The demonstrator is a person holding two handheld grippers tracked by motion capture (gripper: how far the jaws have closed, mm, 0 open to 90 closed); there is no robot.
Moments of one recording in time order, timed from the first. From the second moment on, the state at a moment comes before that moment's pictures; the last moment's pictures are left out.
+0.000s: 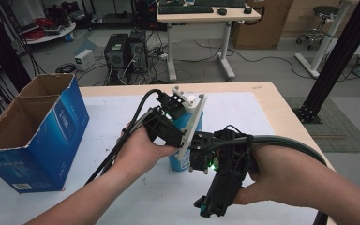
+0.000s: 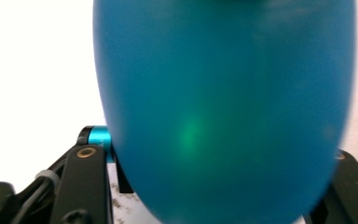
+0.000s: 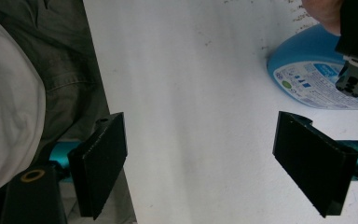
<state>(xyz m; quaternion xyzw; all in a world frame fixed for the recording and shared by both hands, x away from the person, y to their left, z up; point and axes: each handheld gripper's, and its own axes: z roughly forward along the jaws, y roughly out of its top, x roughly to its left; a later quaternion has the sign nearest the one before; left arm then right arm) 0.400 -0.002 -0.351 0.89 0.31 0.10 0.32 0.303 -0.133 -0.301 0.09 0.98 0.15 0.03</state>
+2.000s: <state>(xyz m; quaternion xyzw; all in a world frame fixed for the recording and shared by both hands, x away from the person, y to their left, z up) 0.403 0.056 -0.346 0.95 0.01 0.01 0.31 0.297 -0.124 -0.302 0.07 0.98 0.16 0.02</state>
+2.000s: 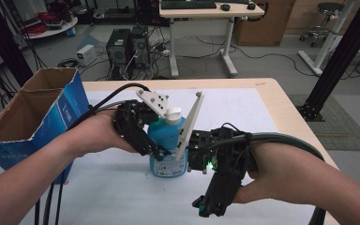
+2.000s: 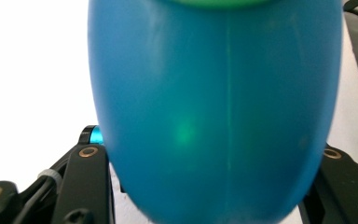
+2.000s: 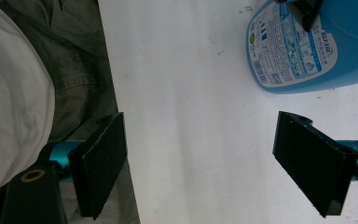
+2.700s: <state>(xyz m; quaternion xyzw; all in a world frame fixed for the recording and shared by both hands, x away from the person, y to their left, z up) 0.389 0.114 -0.282 0.94 0.11 0.07 0.33 0.296 -0.118 -0.295 0.06 0.98 0.17 0.02</state>
